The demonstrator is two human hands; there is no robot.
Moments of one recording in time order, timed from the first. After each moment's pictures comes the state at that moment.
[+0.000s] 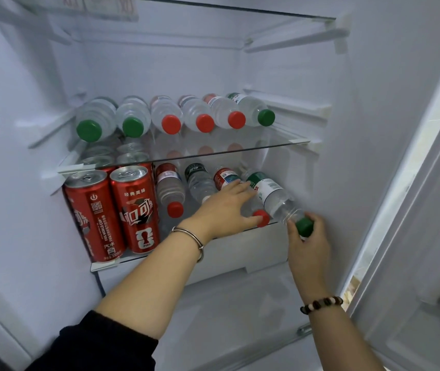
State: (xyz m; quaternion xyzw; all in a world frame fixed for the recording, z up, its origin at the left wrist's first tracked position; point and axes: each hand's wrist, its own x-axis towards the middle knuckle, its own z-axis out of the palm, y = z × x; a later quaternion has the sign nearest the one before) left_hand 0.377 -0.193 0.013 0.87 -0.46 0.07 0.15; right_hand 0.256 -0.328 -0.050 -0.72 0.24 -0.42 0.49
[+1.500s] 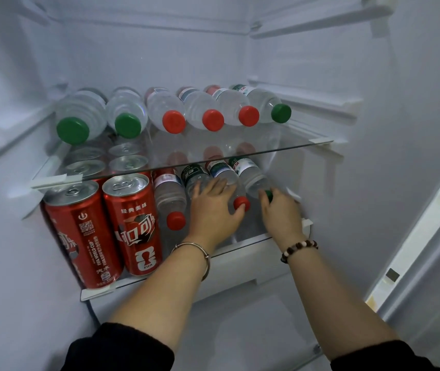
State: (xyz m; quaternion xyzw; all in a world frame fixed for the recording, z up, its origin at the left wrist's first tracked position) left_hand 0.431 -0.190 -0.029 0.86 -0.33 0.30 0.24; right_hand 0.380 -0.333 -0.031 -0.89 0.22 -0.32 0.24
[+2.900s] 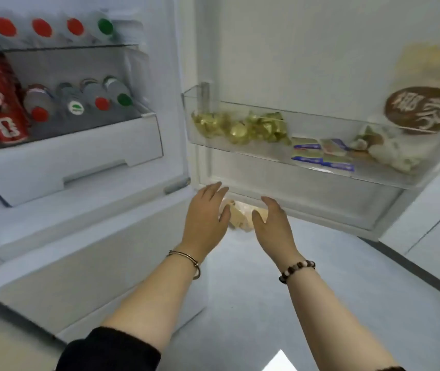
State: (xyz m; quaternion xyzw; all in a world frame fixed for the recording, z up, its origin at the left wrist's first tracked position) left_hand 0.000 -0.293 -0.139 0.81 -0.45 0.15 0.34; right_hand -0.111 -0.406 -0.143 -0.82 0.31 -0.25 0.41
